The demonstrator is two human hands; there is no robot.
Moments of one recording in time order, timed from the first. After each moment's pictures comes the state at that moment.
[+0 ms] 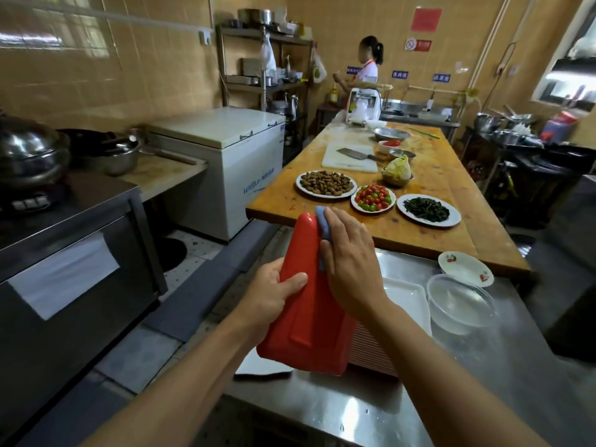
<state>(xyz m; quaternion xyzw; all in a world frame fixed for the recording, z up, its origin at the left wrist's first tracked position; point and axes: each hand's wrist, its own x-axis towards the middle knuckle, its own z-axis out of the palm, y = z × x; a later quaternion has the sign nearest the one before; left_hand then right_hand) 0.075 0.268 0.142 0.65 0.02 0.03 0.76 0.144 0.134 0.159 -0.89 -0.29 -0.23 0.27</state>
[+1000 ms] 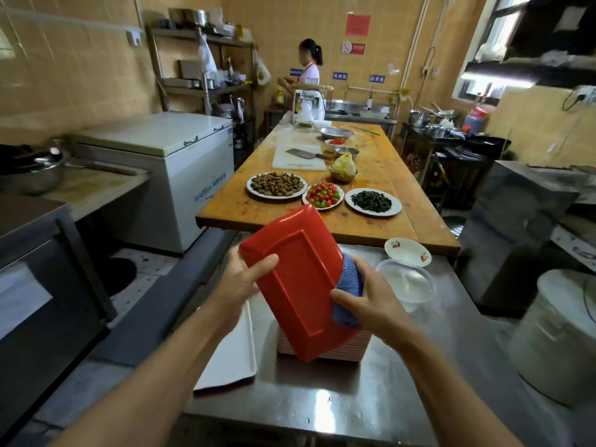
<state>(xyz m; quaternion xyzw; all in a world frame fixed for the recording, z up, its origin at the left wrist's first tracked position) 0.102 0.243 0.150 0.64 0.03 0.00 0.76 0.115 0.030 0.144 -0.83 -0.14 0.00 0.54</state>
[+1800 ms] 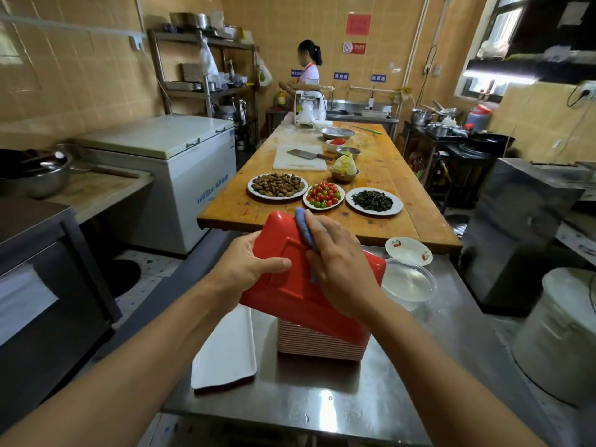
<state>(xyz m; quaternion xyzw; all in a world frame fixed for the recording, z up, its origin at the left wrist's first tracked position) 0.106 0.240 0.183 0.71 -0.04 -0.02 0.70 0.130 0.064 0.175 -0.90 -0.29 -0.22 0.24</state>
